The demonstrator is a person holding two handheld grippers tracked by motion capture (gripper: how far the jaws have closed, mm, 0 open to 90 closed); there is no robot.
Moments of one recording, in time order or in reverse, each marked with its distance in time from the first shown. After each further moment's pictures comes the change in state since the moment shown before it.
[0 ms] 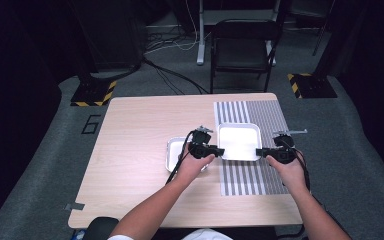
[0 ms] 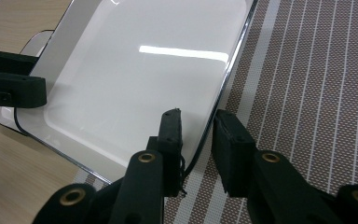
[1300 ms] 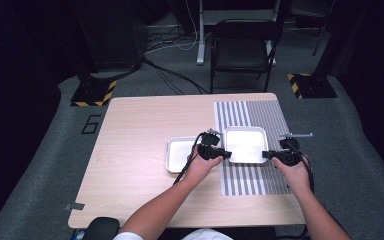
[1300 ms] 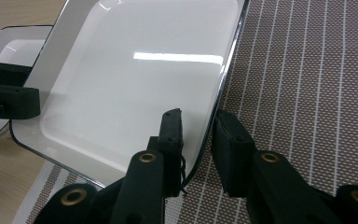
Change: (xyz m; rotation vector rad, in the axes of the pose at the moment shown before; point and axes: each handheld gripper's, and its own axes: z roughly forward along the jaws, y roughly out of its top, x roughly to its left) left arm -0.008 0.000 0.034 0.046 -0.014 0.000; right arm -0.027 -0.012 0.004 0.007 -0.043 0.047
